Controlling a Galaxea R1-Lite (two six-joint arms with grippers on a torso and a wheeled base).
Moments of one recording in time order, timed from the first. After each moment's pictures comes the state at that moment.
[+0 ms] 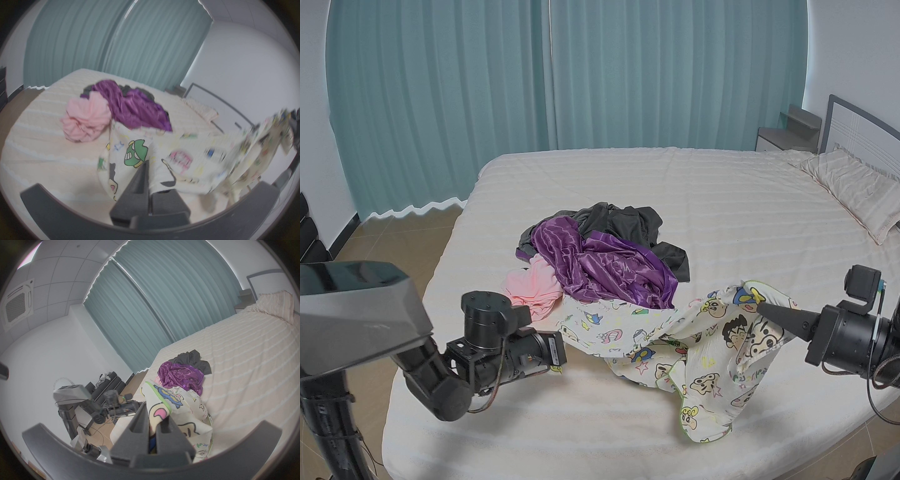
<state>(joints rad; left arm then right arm) -0.49 2.15 -0.60 -1.14 -0.10 -0.40 0.66 1.23 -0.44 -0.60 0.00 0.54</state>
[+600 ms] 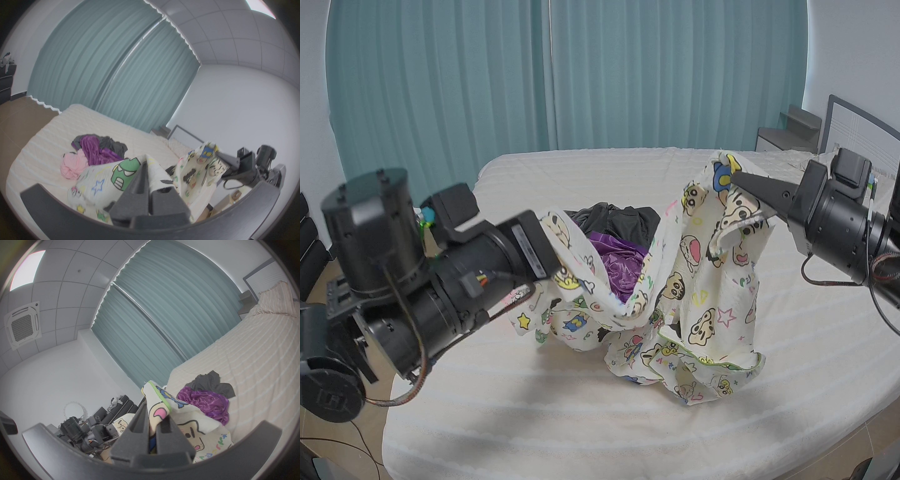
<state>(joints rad) -0.77 1.52 -0.77 -0.74 0.27 -0.51 0.70 1.39 -0.84 -0.60 -0.07 0.64</state>
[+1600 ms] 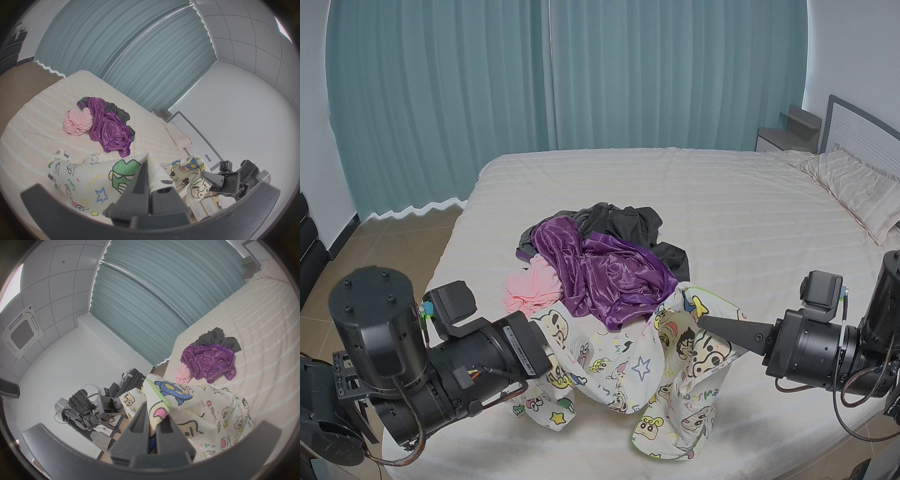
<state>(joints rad) -0.85 1.47 -0.51 -0.76 0.21 -0.78 0.79 1.40 -0.45 -0.81 0.11 0.75</state>
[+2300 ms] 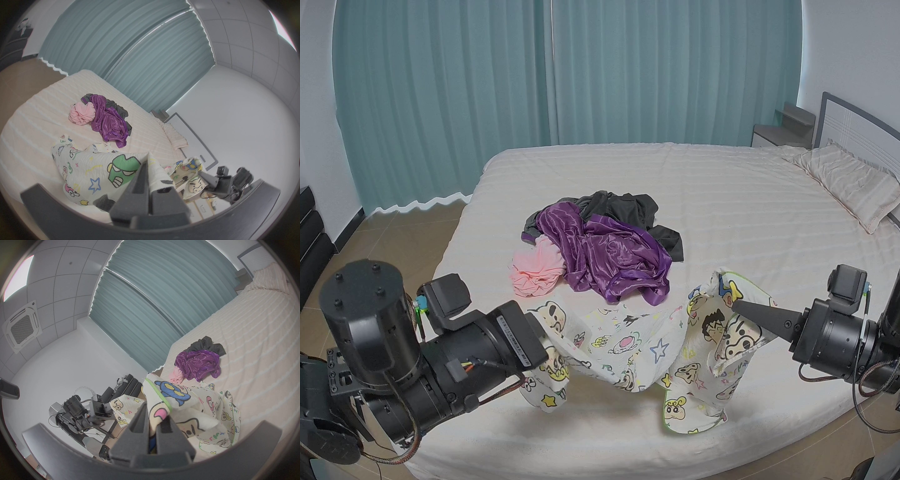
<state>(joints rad) -0.85 1.46 -0.52 -0.77 0.22 -0.81 0.71 1.32 -0.40 -0.80 0.06 0.71</state>
